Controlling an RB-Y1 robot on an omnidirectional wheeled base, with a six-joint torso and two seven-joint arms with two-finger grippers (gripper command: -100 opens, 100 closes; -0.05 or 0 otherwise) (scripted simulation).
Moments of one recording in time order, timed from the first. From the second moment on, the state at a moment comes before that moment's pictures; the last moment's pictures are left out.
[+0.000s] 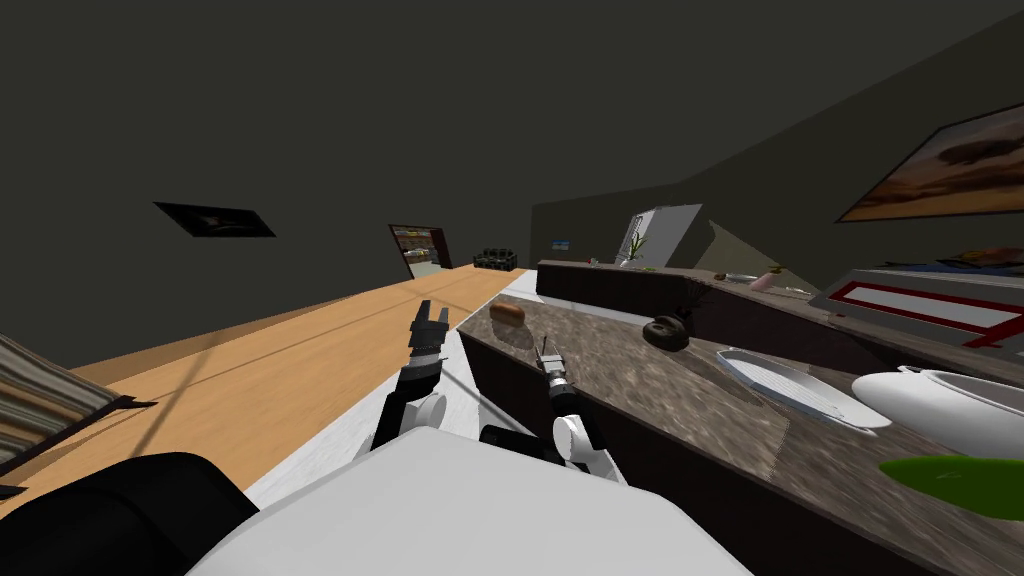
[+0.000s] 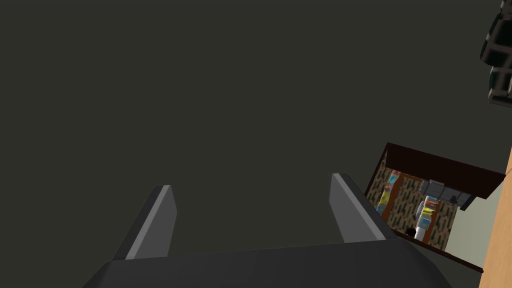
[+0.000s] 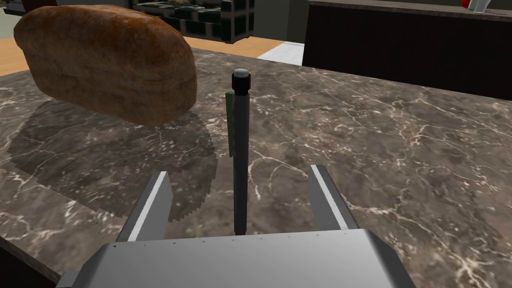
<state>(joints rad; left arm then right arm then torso) 0.54 -0.03 0.01 -2.26 0.10 -0.52 -0.05 0.21 -0.12 0.43 -1.59 -0.70 -0.26 -0.88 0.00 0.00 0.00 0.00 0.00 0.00</state>
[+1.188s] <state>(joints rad) 0.54 -0.03 0.01 -2.26 0.10 -0.52 -0.05 0.18 -0.36 0.49 -1.52 -0.72 -0.39 -1.06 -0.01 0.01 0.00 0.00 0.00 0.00</state>
